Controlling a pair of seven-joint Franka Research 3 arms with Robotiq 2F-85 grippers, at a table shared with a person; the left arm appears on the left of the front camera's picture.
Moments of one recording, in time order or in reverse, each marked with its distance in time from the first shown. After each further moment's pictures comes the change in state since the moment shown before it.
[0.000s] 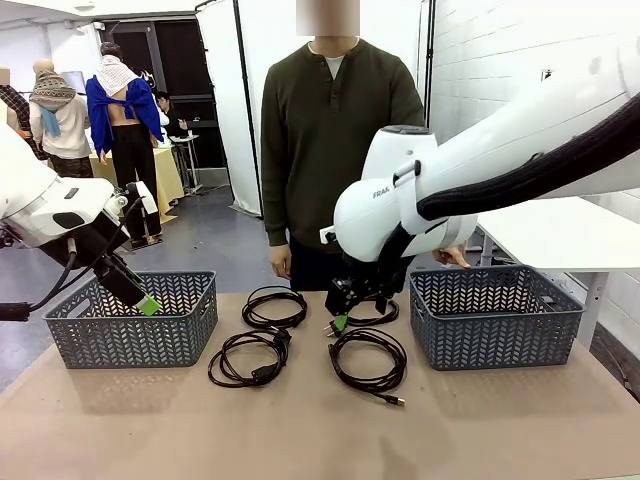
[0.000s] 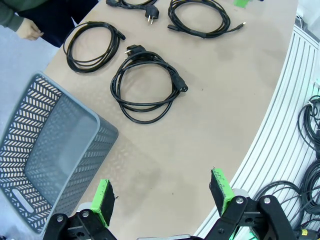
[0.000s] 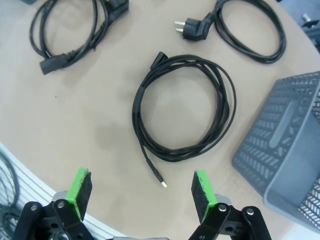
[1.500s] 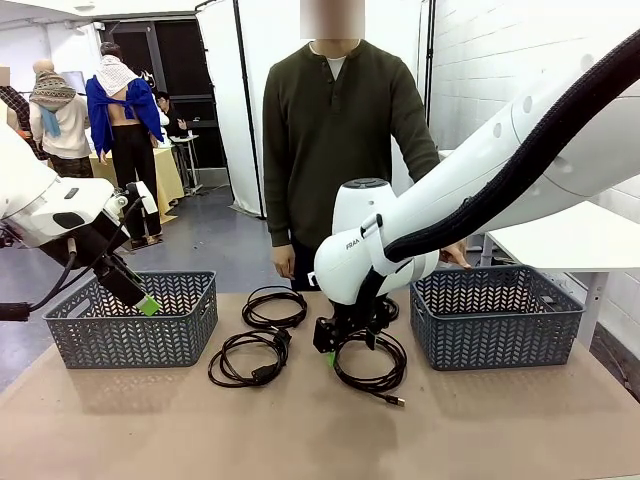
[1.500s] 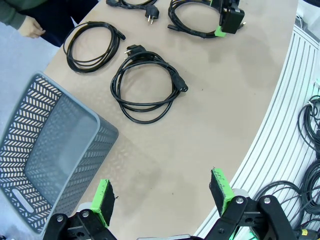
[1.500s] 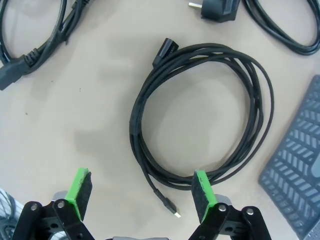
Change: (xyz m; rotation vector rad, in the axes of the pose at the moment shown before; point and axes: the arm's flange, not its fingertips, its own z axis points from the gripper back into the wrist) left arm 0.000 0.000 0.000 0.000 0.000 0.000; right arm 0.017 0.011 -0.089 -0.027 0.128 -0.053
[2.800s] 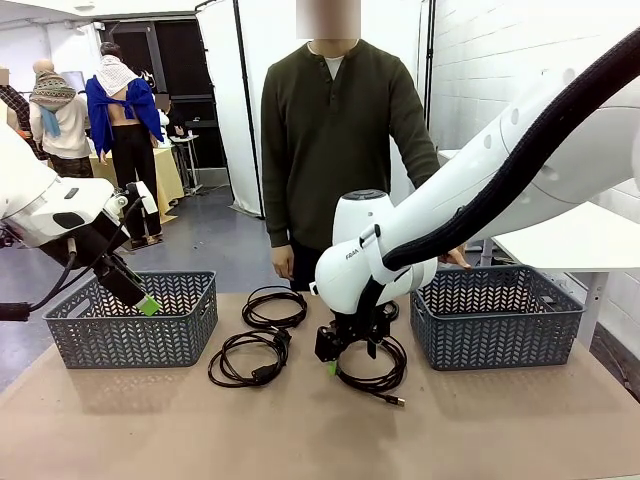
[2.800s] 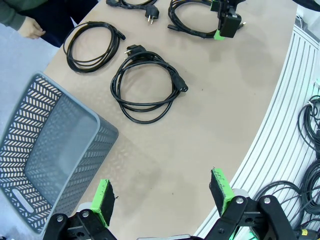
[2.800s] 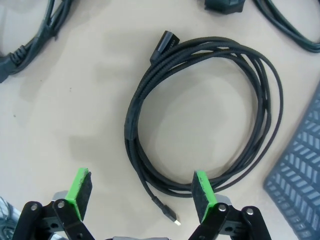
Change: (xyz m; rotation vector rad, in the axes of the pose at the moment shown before) left arm 0.000 0.000 0.000 0.000 0.000 0.000; right arm 0.000 -0.003 -0.020 -0.001 0.021 -0.001
